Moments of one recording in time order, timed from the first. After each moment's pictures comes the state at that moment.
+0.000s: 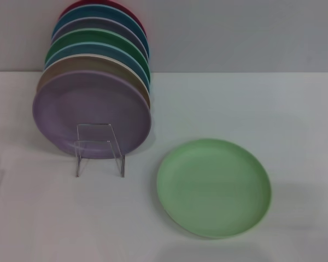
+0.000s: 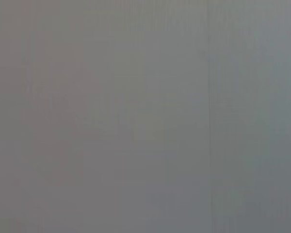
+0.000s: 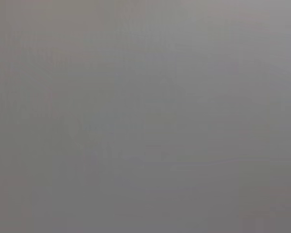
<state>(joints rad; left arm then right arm) -0.12 -2.08 -1.03 -0.25 2.41 1.60 -0.14 0.13 2.09 0.84 0.30 -2.17 -1.87 0.21</state>
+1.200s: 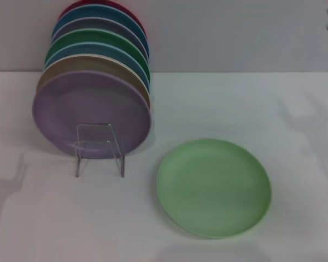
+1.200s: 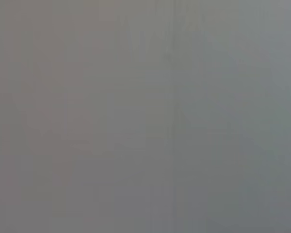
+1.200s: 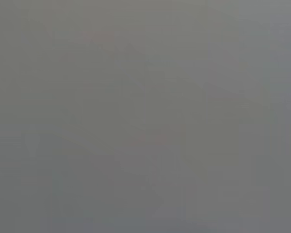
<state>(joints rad) -0.11 -2.07 -0.95 -0.36 2.41 1.56 -0.08 0.22 1.87 0.94 0.84 -2.43 -1.17 0.16</state>
